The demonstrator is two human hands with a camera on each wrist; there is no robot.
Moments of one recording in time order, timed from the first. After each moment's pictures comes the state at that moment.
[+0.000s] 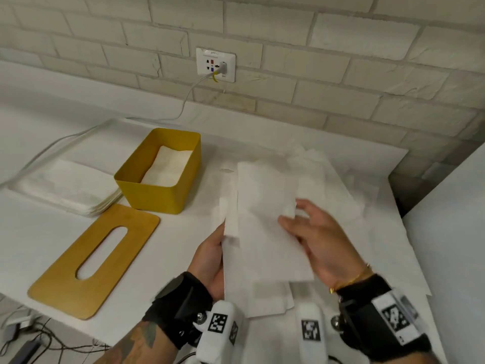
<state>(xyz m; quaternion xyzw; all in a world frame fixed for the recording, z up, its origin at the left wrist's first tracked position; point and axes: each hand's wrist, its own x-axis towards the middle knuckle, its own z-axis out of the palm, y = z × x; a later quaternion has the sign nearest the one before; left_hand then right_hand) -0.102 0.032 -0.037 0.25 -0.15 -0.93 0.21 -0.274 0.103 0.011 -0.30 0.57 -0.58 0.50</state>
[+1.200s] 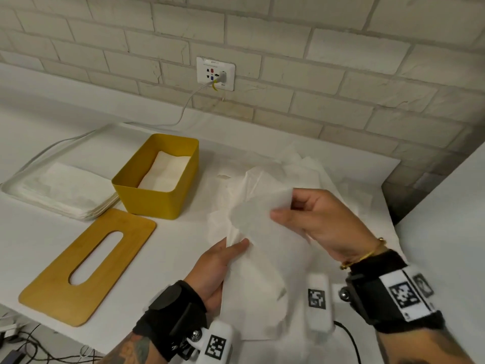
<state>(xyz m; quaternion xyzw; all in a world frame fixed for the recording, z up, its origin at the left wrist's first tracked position) -0.103 0.036 -0.048 0.26 -0.30 -0.88 0.25 -0.292 0.091 0.056 -0.50 0.57 -0.47 0.45</state>
